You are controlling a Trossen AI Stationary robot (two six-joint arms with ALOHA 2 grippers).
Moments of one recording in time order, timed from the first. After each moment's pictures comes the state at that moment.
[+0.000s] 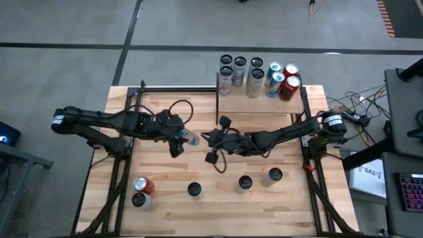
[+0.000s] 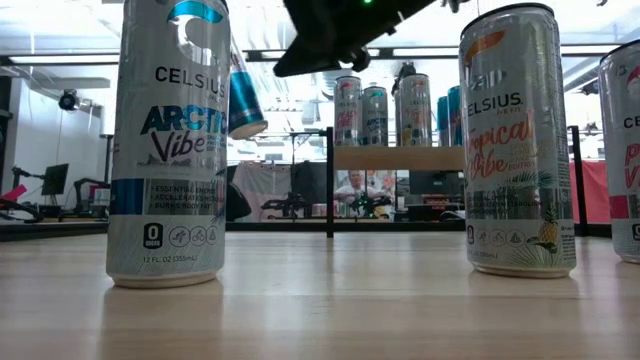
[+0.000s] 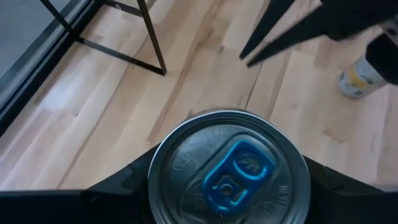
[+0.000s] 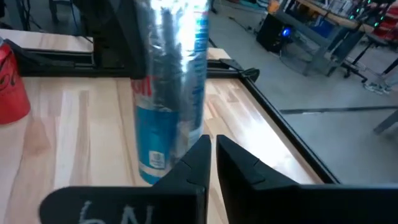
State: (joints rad) left arm -0.10 1.23 1.18 -0.85 -0.33 -0.41; right arm 0.14 1.76 1.23 0.17 0.55 -0.06
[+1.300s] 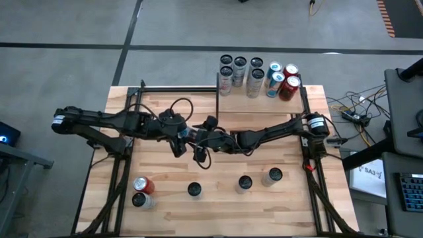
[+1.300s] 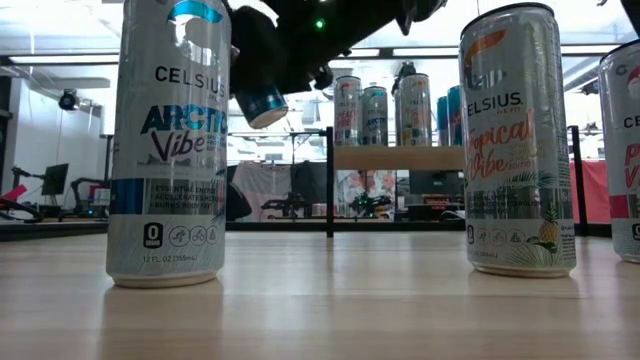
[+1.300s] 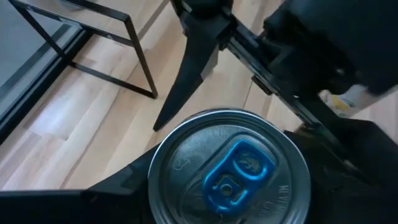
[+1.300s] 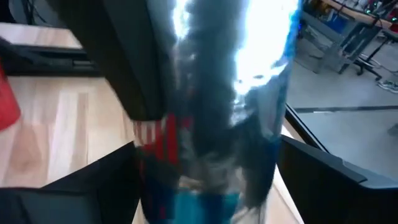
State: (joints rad) left arm -0.11 1.24 1.18 -0.75 -0.33 -0.38; right arm 0.10 1.94 1.42 0.16 0.47 -0.07
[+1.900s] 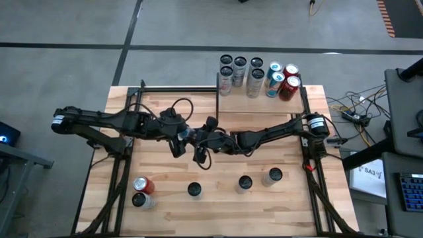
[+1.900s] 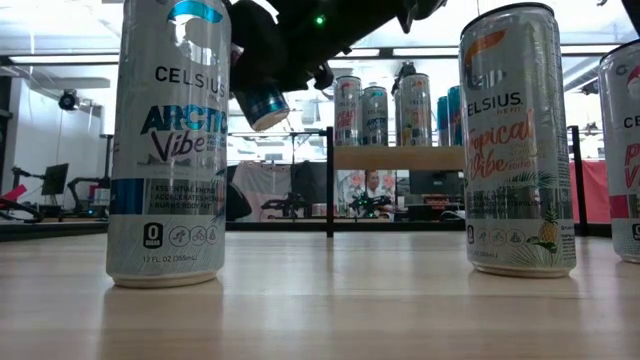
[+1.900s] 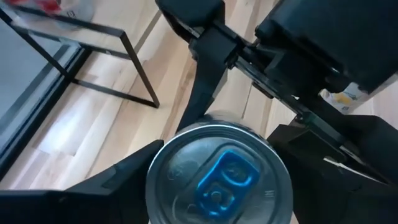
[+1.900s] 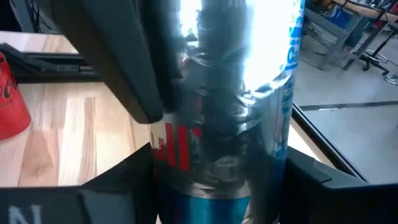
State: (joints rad) left arm -0.11 1.23 1.18 -0.73 -0.33 -0.28; right arm 0.10 1.94 1.42 0.16 0.47 -0.03
